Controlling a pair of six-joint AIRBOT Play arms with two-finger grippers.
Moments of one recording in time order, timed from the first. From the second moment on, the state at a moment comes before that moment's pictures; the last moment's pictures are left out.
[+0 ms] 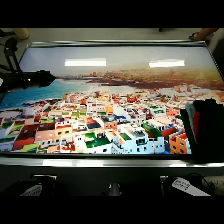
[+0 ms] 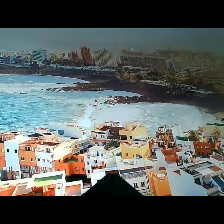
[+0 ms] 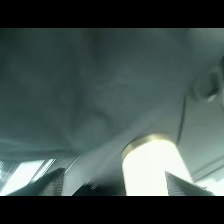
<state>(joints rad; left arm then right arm) -0.01 -1.16 1.28 1.07 -0.90 -1.41 -0.86 -1.30 1.19 -1.72 1.74 1.64</state>
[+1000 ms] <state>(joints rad) -0.20 -1.29 1.28 1.67 -1.23 -1.75 -0.11 -1.52 1.68 -1.45 1.58 1.67</state>
